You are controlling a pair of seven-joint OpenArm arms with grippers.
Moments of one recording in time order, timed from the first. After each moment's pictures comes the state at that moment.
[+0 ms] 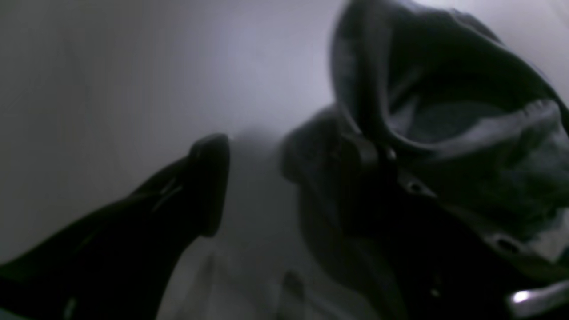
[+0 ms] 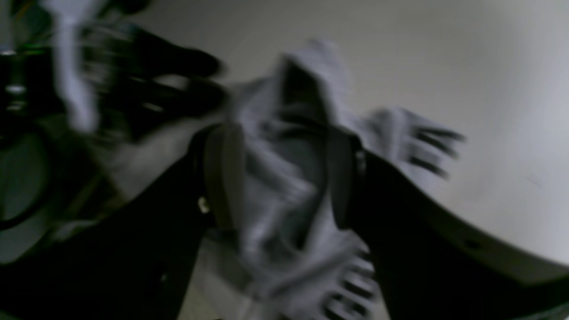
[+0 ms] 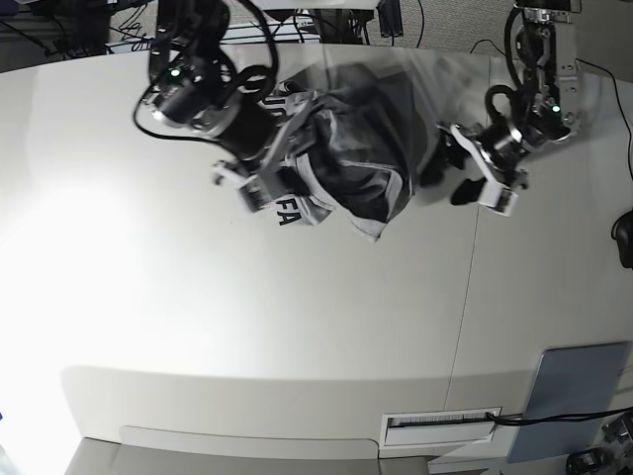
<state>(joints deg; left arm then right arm) 15.2 -18.0 -10.4 97.0 -34.0 -36.7 35.1 -17.4 -2.5 -0.7 124.3 25.7 27.8 -60.3</state>
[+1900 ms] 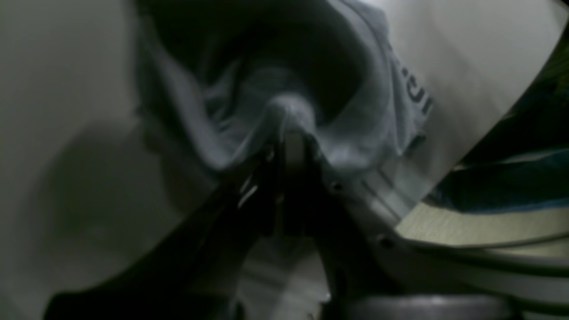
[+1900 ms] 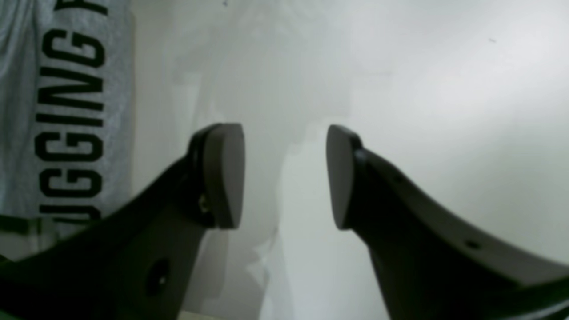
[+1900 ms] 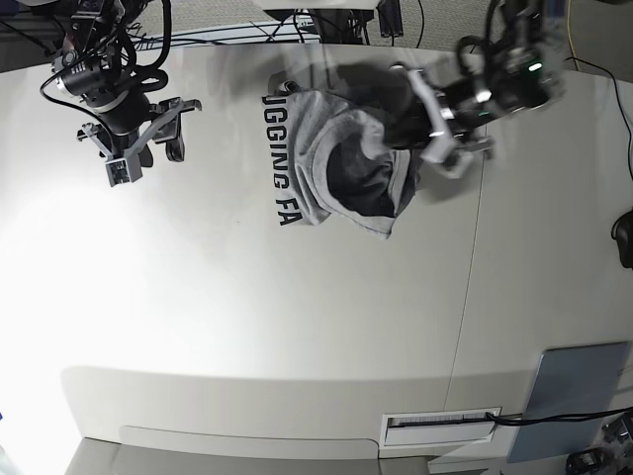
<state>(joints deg) 26.3 -19.2 -3.9 120.6 -39.3 -30.6 50.4 -25.1 7.7 22.7 124.3 22.6 23.9 -60.8</state>
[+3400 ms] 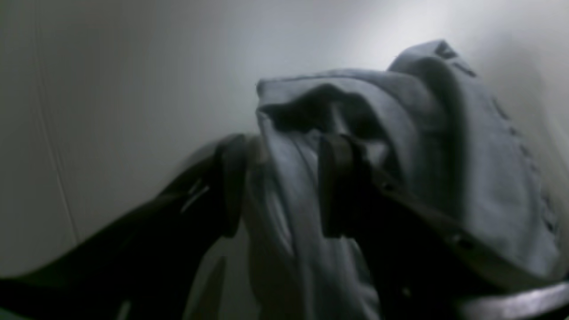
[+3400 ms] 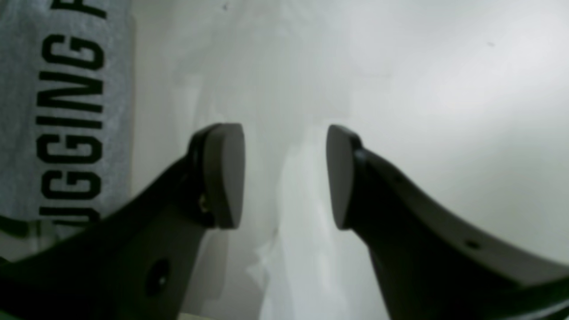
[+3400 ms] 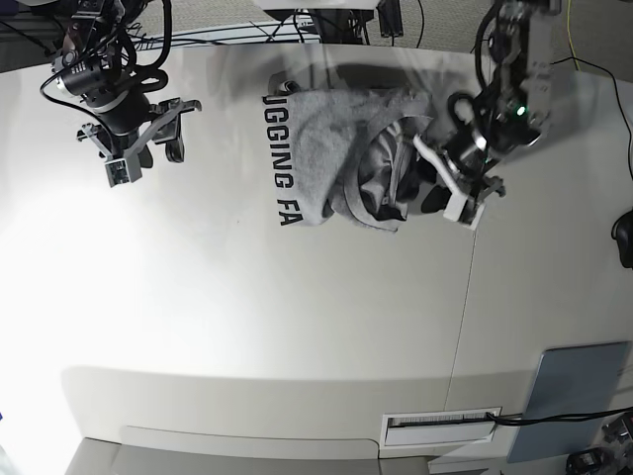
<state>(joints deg) 11.5 -13.7 -0.4 102.2 -28.3 -22.1 40.2 -25.1 7.8 22.7 124.3 22.6 23.9 -60.6</state>
